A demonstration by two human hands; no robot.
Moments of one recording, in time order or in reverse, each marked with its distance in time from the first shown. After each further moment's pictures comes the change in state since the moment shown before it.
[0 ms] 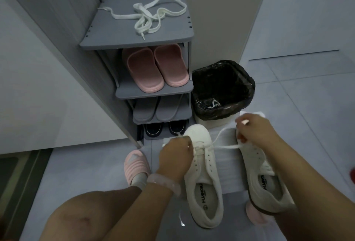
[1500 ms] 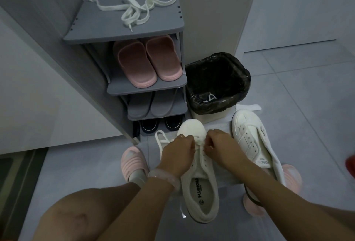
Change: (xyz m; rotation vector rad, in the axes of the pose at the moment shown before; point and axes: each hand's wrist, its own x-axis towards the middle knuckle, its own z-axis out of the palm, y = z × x) left_hand 0.002 0.005 0.017 0.083 -0.117 0.081; right_hand -0.032 -0.004 0.064 -0.285 -0.167 -0.364
